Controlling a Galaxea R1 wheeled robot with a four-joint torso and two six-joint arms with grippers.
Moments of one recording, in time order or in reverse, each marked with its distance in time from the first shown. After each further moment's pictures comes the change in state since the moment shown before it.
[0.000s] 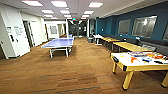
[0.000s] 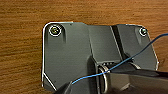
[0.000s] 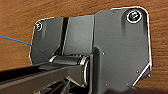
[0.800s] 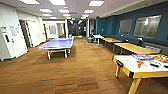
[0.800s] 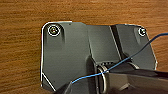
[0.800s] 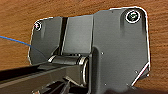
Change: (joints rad) left arm 0.000 0.000 0.000 0.000 0.000 0.000; right arm 0.000 0.001 -0.008 0.000 -0.001 0.000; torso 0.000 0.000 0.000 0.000
